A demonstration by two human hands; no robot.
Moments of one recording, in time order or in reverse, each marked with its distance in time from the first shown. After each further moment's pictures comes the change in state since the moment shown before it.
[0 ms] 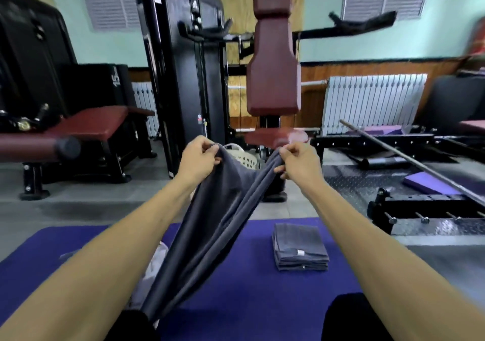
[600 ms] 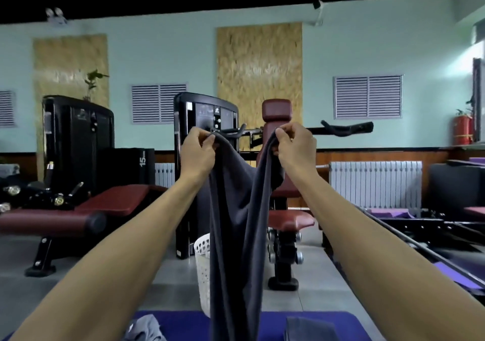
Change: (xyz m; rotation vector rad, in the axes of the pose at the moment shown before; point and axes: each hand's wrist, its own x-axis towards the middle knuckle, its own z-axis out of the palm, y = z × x) left_hand 0.014 0.214 -0.093 -0.035 0.332 0.411; right_hand -0.010 -0.238 -0.031 0.071 0.277 -0.520
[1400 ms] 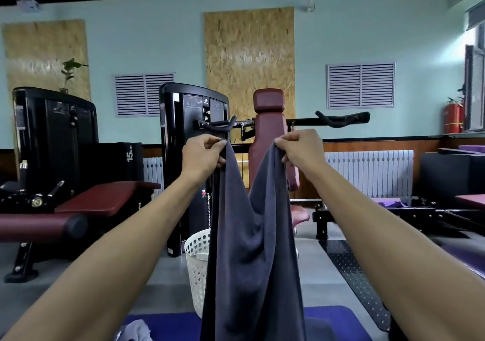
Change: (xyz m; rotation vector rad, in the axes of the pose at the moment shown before) left_hand 0.029 -0.037 0.057 -0.038 -0.171 -0.104; right_hand 0.049 0.055 -0.006 -0.150 -0.166 0.112
